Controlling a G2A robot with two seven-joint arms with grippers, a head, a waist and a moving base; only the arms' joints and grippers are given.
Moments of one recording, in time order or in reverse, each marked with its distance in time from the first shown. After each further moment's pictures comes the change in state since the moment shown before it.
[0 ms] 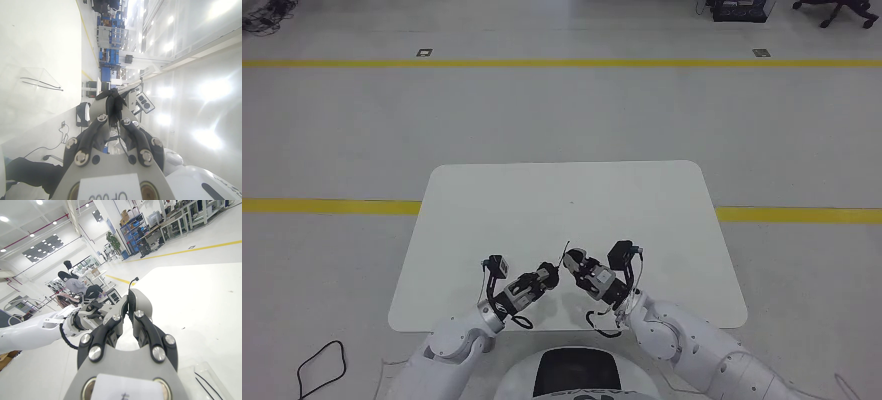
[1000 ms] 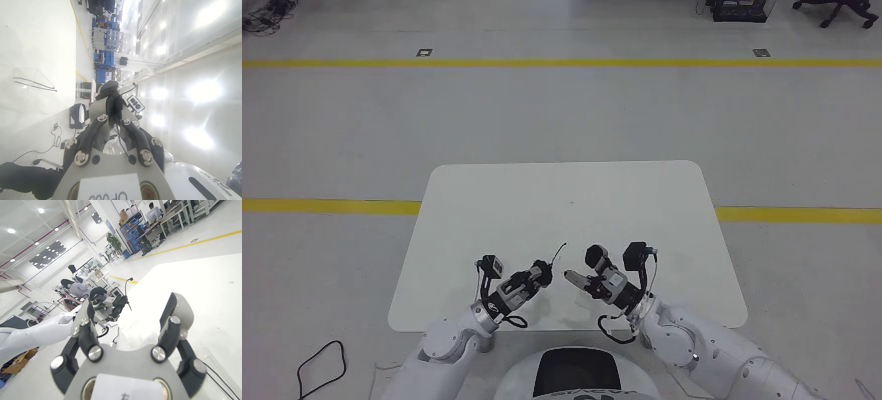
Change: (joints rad) left arm 0.022 -0.005 -0.049 -0.007 -0.072 0.000 -0.051; right arm -0.029 0.115 -0.003 -0.125 0.123 0.000 0.021
